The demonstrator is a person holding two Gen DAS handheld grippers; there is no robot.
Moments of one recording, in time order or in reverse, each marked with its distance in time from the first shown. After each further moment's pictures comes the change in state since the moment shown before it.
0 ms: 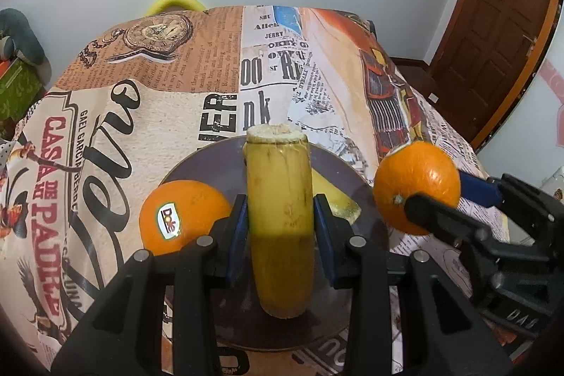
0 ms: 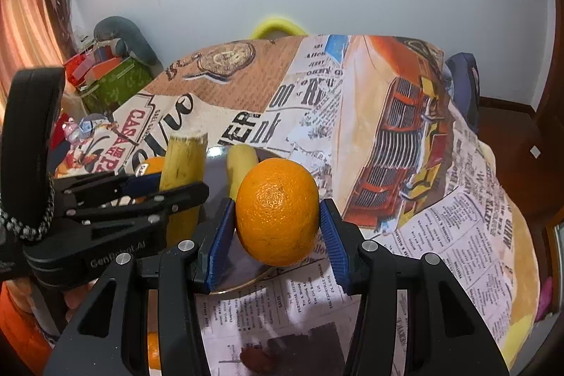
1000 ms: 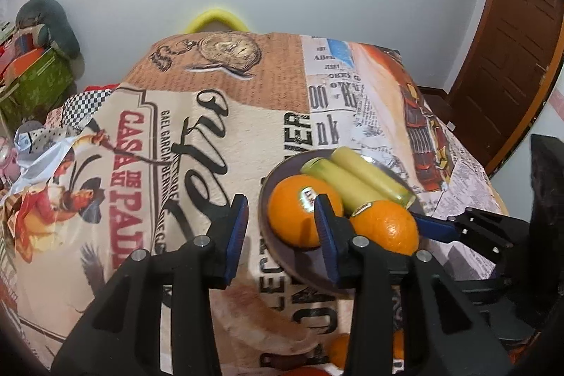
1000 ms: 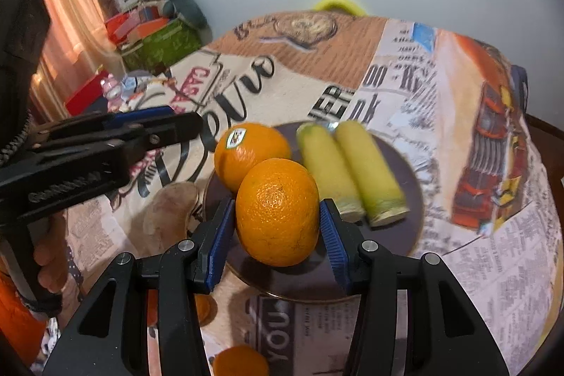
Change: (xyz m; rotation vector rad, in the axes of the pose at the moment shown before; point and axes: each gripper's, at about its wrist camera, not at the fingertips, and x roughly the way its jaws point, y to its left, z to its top) left arm -0.064 0.076 -0.019 -0.082 -0.085 0.068; right arm 0.039 0.082 -0.004 -0.133 0.115 0.135
